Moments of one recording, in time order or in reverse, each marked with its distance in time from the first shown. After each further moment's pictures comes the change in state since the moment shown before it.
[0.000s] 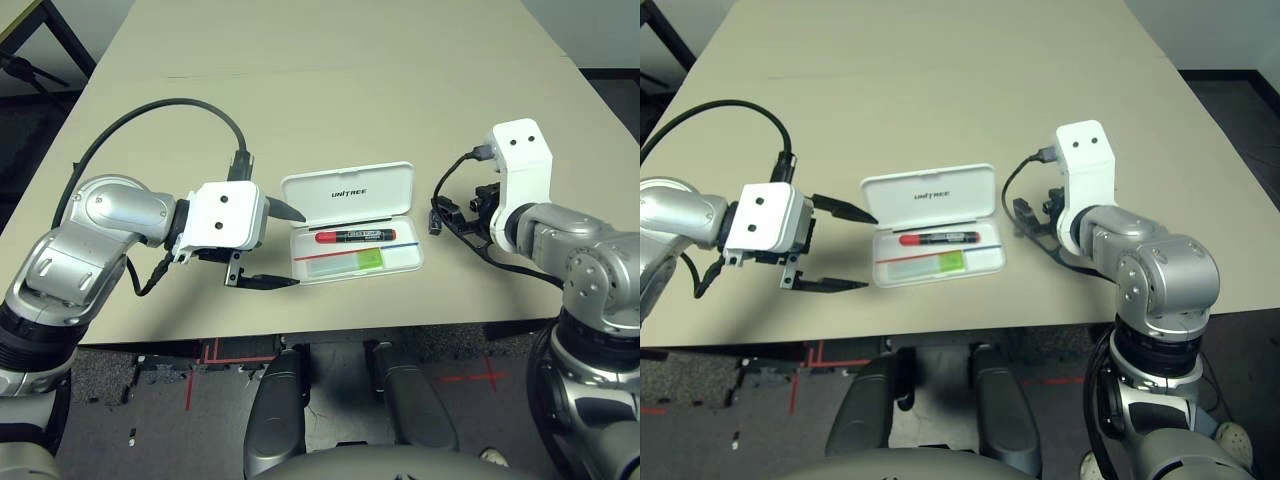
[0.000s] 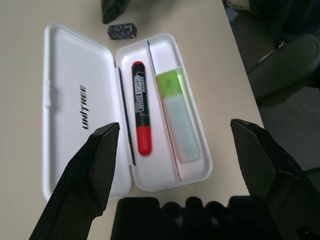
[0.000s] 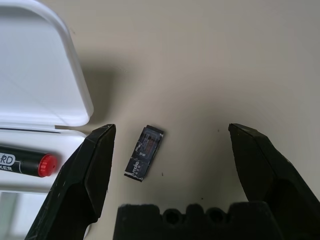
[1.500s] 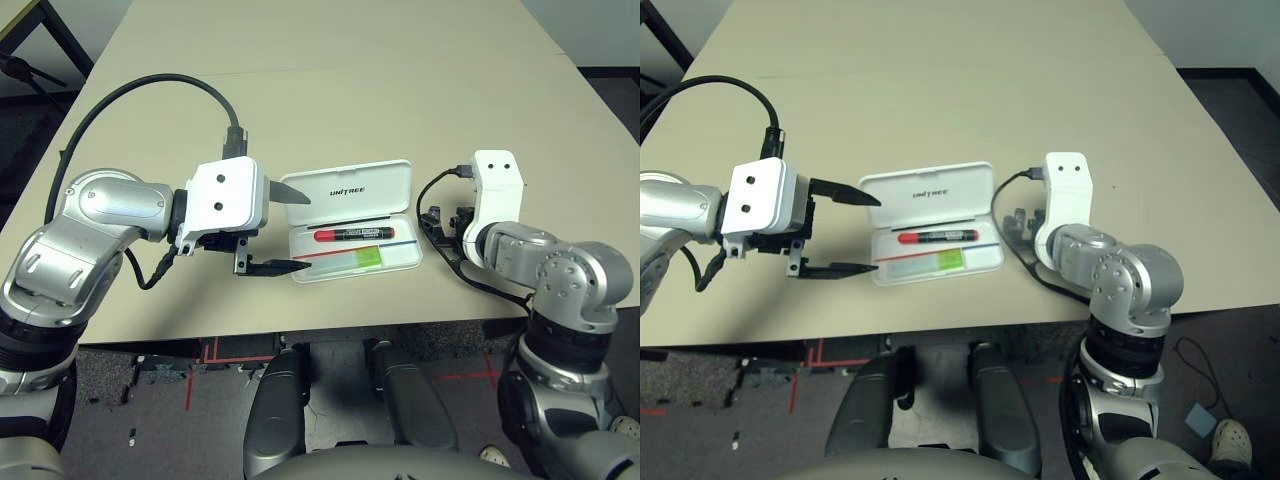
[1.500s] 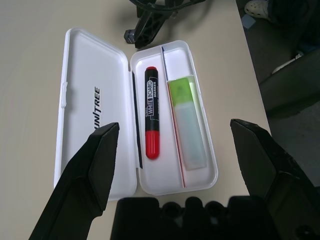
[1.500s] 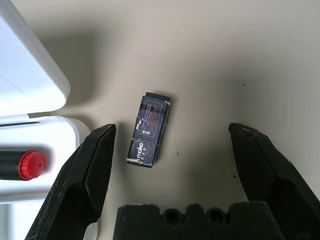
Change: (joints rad) left arm 0.013 -0.002 0.002 -0.057 -0.020 0.071 0.089; right arm 0.021 0.090 -0.065 0.162 0.178 0.000 -0.255
